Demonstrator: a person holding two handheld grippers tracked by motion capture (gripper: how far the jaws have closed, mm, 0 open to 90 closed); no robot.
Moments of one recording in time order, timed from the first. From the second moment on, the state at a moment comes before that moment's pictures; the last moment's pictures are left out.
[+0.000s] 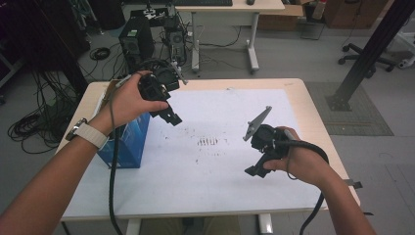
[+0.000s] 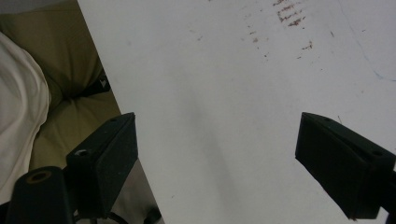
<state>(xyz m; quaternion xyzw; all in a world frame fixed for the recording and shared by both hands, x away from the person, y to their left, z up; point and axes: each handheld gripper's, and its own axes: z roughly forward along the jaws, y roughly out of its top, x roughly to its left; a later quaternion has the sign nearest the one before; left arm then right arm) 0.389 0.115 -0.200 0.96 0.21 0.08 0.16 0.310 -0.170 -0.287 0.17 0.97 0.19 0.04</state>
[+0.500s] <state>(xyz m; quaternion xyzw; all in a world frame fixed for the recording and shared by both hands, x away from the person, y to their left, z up) 0.391 0.115 -0.201 0.96 0.21 0.08 0.16 0.312 -0.167 -0.290 0.17 0.97 0.19 0.03</state>
